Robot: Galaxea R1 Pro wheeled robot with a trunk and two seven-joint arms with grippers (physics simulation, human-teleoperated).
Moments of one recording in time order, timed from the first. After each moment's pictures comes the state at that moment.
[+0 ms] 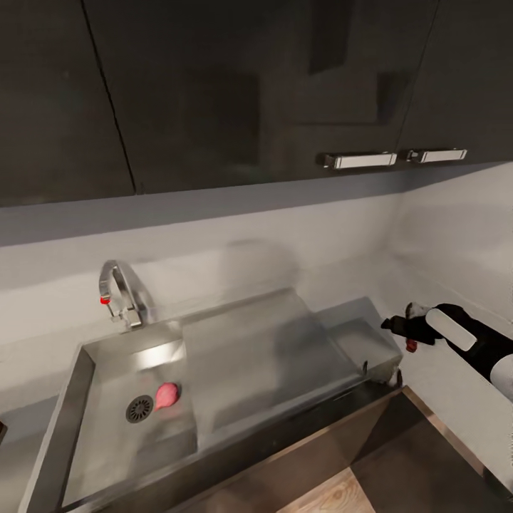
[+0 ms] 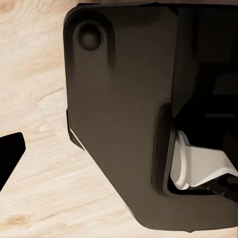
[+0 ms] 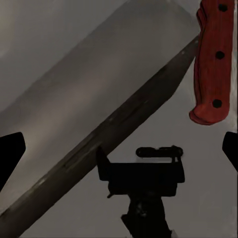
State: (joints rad) left arm 0.00 -0.05 0.00 -0.14 0.01 -0.06 0.01; right arm -1.08 -0.57 0.83 -0.62 -1.35 0.63 -0.29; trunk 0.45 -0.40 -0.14
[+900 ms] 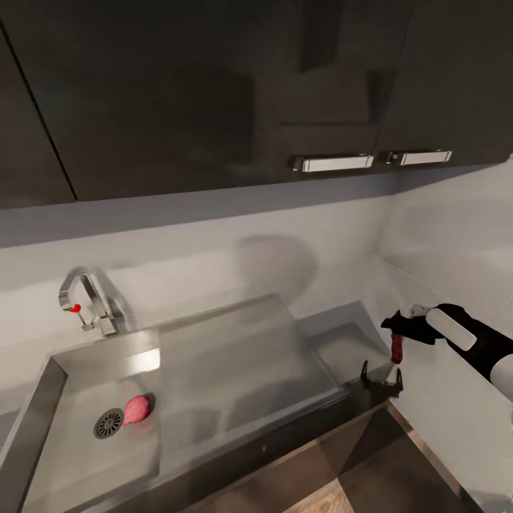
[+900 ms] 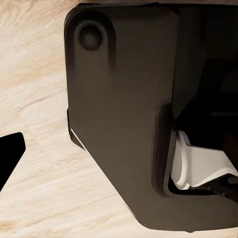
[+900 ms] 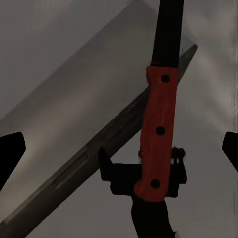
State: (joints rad) left arm 0.00 -0.04 0.00 -0.14 0.01 -0.06 0.01; right arm -1.09 -0.57 0.82 -0.62 -1.35 0.62 -0.28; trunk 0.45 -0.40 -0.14
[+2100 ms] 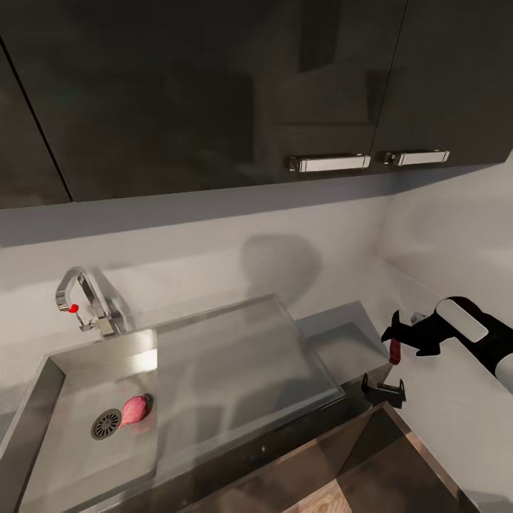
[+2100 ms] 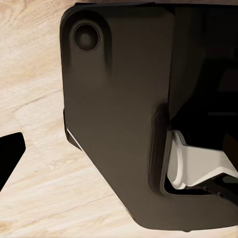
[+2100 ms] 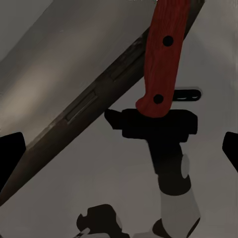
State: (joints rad) left arm 0.00 -0.05 0.00 -0.14 0.01 -0.06 0.01; right arm -1.09 -0.57 0.66 -0.62 -1.35 1.00 -0.31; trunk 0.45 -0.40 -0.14
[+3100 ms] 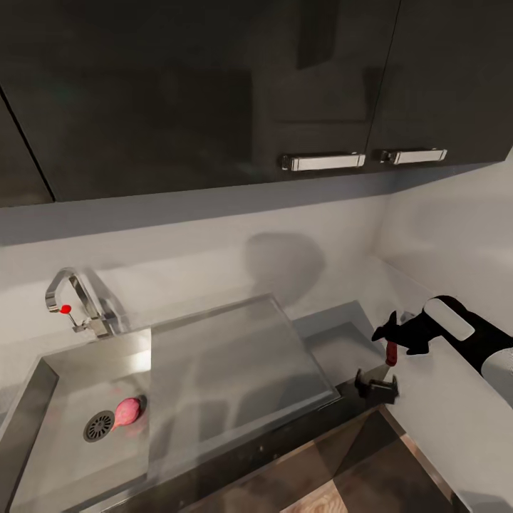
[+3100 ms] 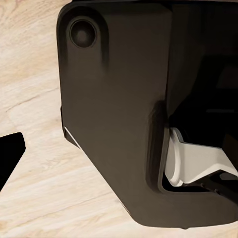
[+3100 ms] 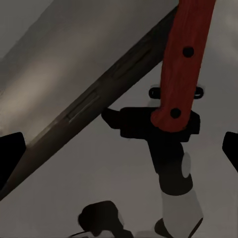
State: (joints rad) left arm 0.00 -0.06 0.00 -0.14 0.01 -0.06 0.01; right arm -1.09 -0.52 0.65 -0.63 -1.36 1.00 -0.35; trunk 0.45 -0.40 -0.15
